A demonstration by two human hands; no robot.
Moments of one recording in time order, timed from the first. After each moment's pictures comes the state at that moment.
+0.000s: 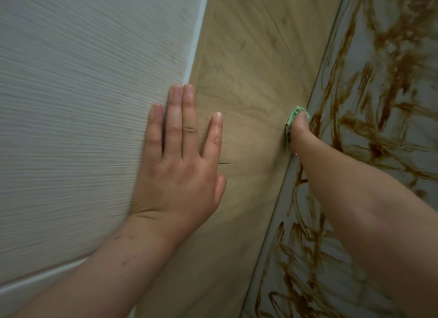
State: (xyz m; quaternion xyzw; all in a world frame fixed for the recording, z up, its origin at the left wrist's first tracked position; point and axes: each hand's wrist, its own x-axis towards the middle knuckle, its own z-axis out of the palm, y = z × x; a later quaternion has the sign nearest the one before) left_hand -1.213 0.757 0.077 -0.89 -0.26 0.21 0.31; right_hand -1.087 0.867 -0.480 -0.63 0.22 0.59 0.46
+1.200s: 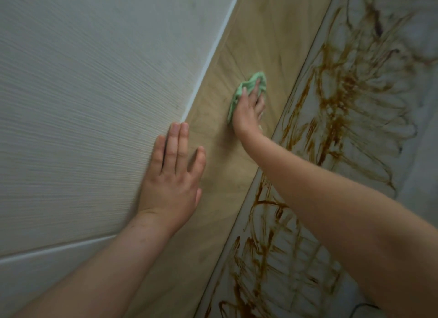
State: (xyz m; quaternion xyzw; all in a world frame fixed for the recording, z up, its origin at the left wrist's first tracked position) left_hand -1.198 0.749 0.082 -0.85 -0.33 0.27 0.30; right_hand -1.022 0.833 -0.046 -0.65 -0.15 0.50 0.55
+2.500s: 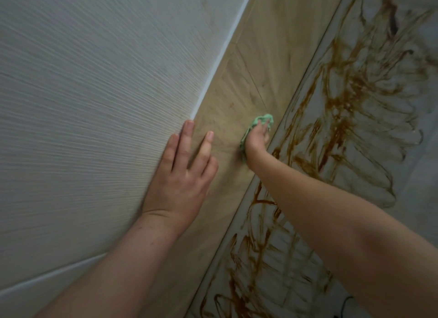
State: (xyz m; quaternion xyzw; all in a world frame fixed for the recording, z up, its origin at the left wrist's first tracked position) left_hand -1.189 0.770 0.071 -0.90 -0.28 0.19 0.27; right_hand -1.041 0.848 -0.145 -0.63 0.13 0.60 0.48
